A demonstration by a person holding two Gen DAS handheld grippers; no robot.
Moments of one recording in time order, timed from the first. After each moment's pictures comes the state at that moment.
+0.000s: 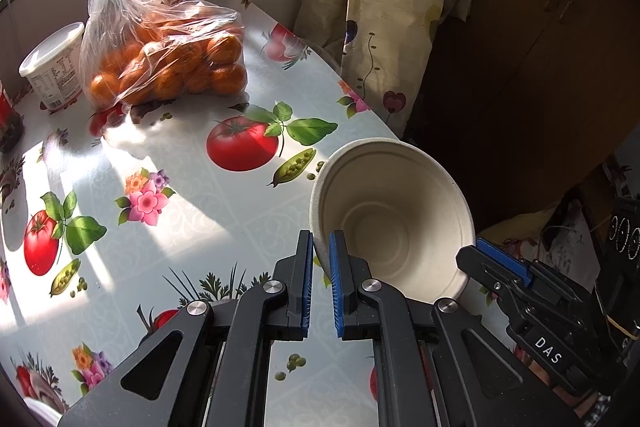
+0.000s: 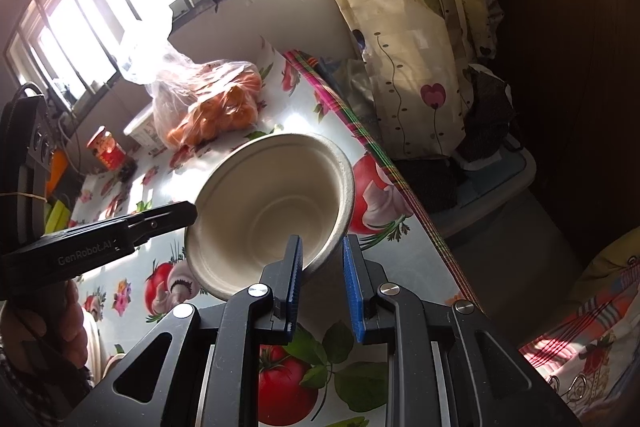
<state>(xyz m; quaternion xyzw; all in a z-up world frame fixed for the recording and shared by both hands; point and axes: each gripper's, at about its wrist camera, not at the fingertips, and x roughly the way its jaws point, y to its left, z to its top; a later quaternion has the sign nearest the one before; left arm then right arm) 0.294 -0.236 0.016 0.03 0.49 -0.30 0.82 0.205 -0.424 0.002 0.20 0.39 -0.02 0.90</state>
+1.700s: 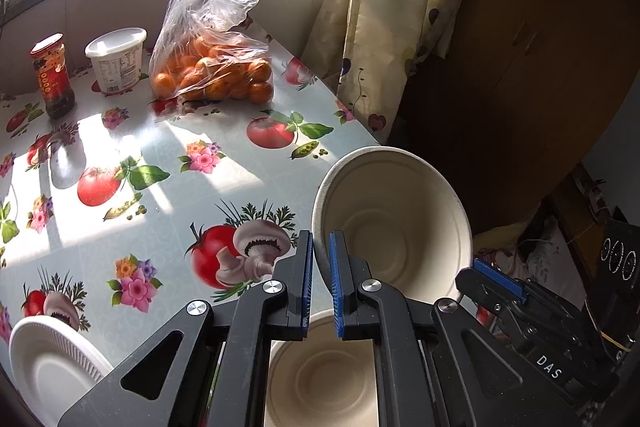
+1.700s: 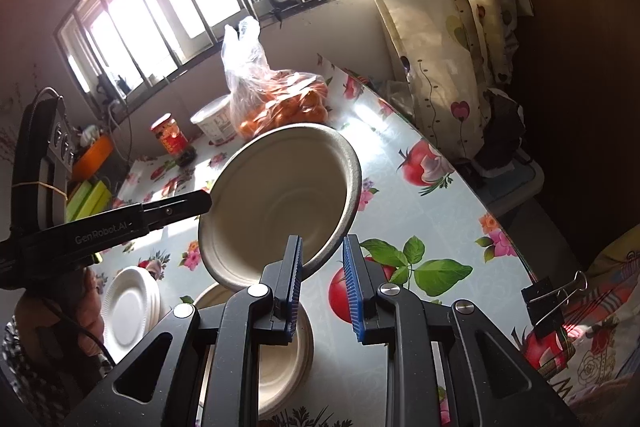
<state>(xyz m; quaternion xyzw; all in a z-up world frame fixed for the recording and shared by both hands) 0.208 -0.148 0.064 -0.02 0.44 -0.31 0.84 0.107 -0.350 0.049 0.18 0.34 0.02 0.92</state>
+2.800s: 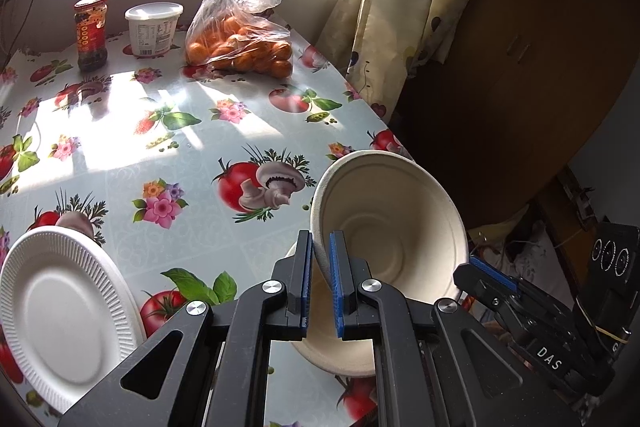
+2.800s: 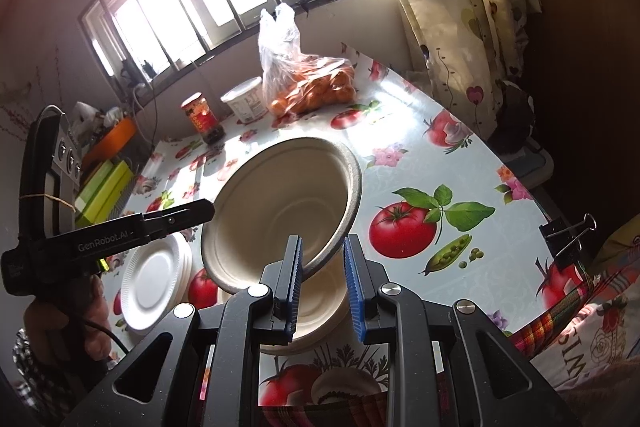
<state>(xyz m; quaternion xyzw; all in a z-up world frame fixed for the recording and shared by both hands) 0.151 -0.091 0.050 -0.06 0.44 -0.30 0.84 0.055 -0.308 0.044 0.18 0.34 0.05 0.92</state>
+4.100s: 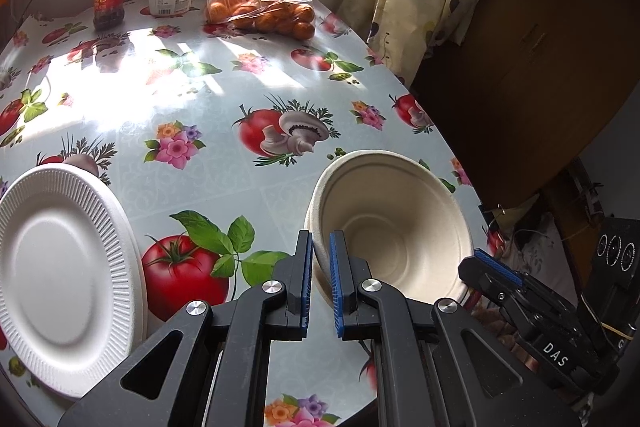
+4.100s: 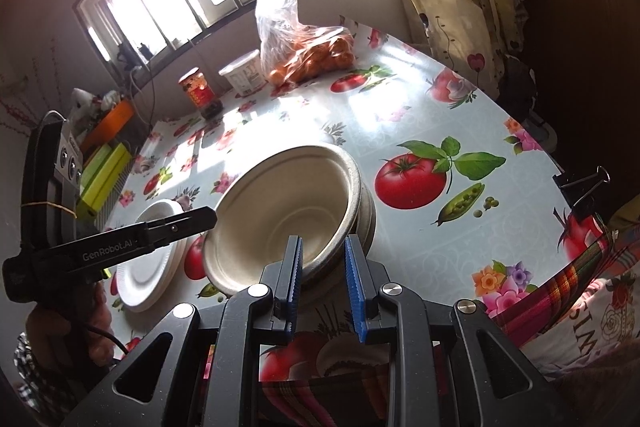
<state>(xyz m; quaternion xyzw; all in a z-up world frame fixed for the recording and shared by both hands) 0.137 -0.080 0.015 -0.06 0.48 -0.28 0.83 0.041 -0.294 0.013 0.19 0.37 0.05 0.91</state>
